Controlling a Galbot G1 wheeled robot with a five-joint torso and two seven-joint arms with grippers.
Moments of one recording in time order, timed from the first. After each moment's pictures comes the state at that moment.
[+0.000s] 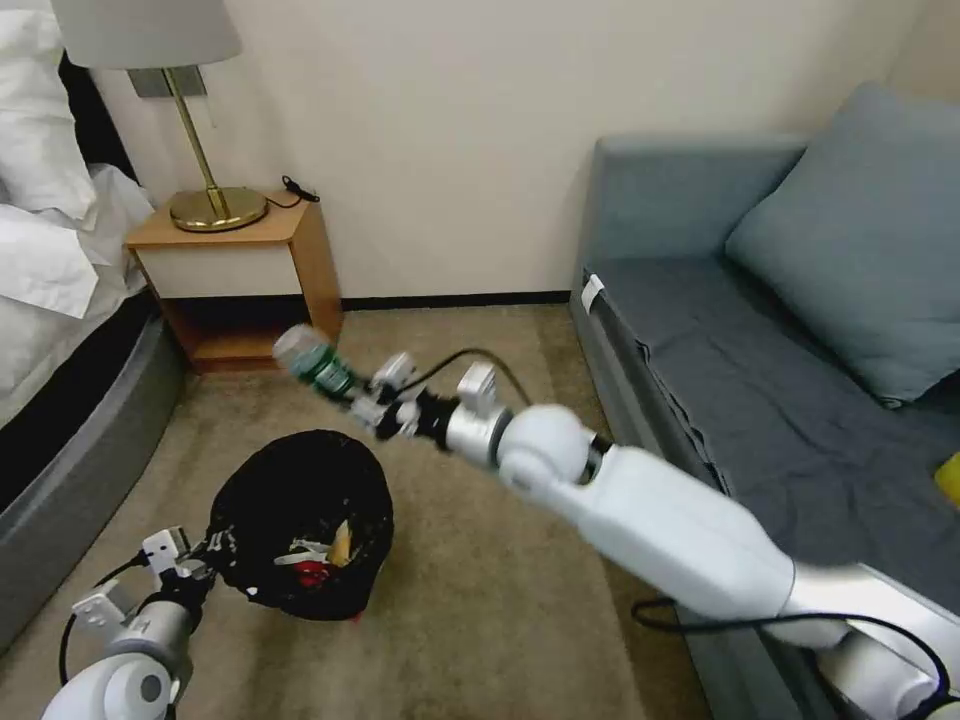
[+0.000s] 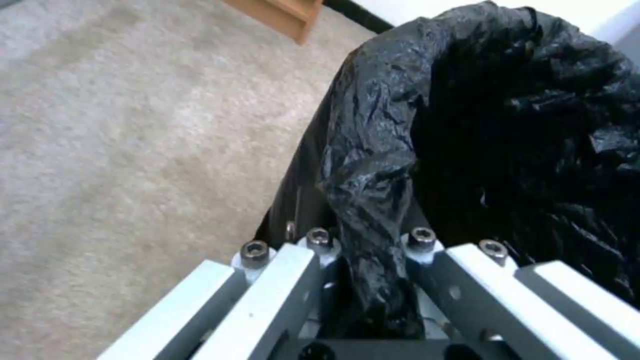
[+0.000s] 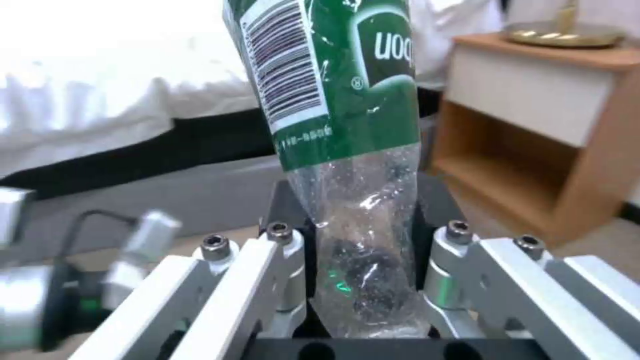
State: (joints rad) left arm 1.52 -1.40 -0.91 -1.89 -0.70 0.39 0.11; right arm -0.41 1.17 -0.56 1.80 0.78 -0.29 -0.08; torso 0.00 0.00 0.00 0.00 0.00
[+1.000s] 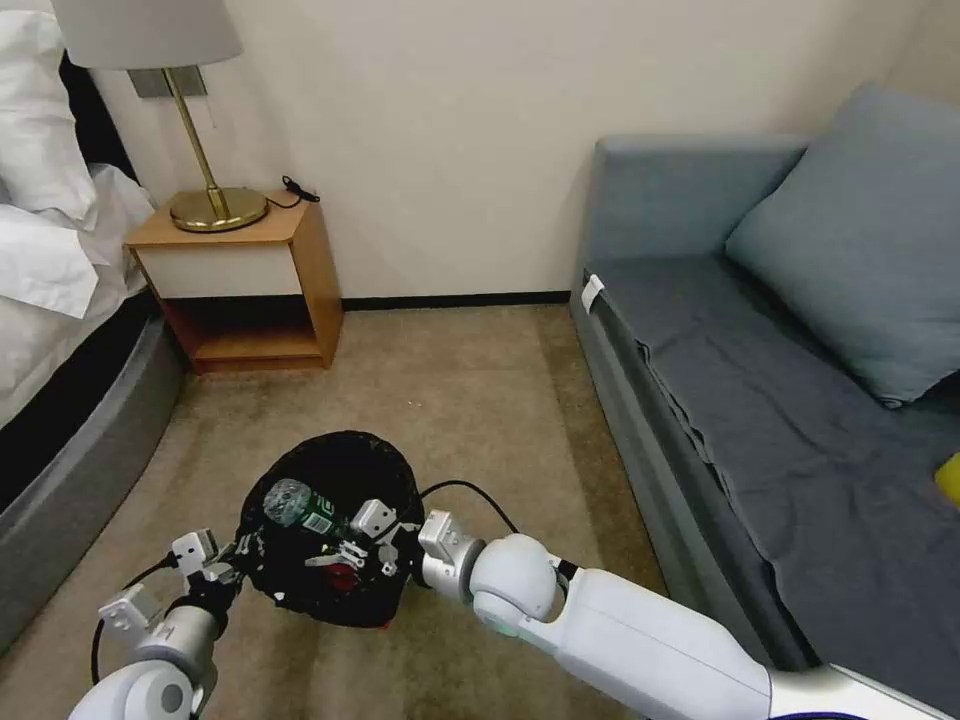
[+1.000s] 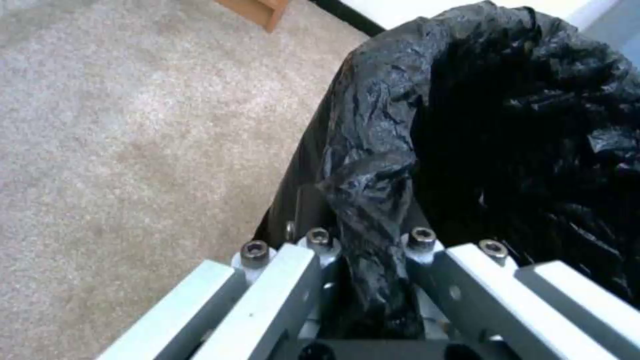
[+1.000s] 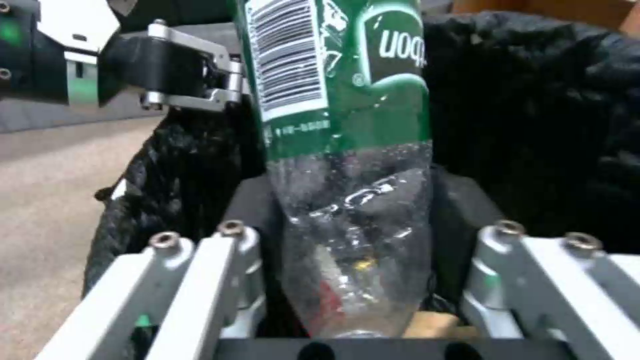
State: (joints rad) left arm 1.55 -1.43 -0.89 -1.95 -0.70 0.41 0.12; right arm -0.65 1.16 -0.61 1.73 0.49 -0.29 -0.06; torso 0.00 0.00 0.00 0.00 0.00
